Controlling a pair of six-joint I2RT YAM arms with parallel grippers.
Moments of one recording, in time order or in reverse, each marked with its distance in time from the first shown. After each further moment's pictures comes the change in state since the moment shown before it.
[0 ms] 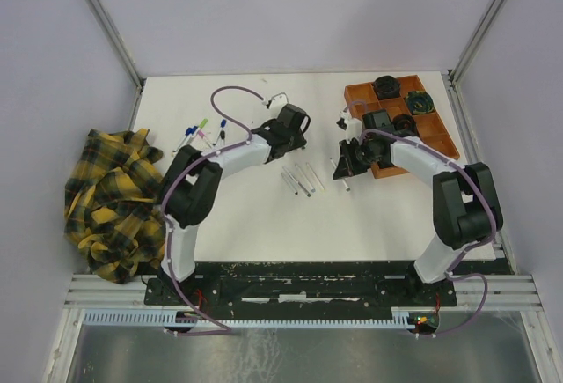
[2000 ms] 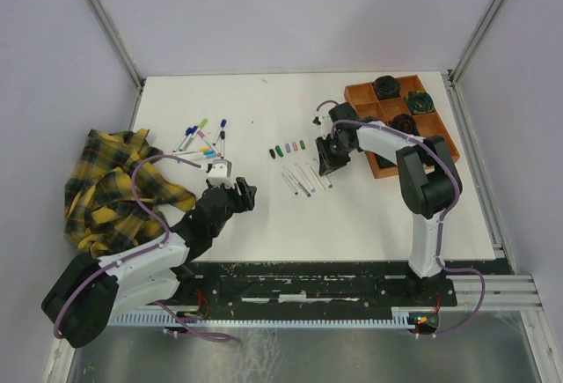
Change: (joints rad) left arm -0.007 -1.095 -1.261 0.576 0.000 0.364; right arm 0.125 0.349 0.312 -0.088 0.199 0.069
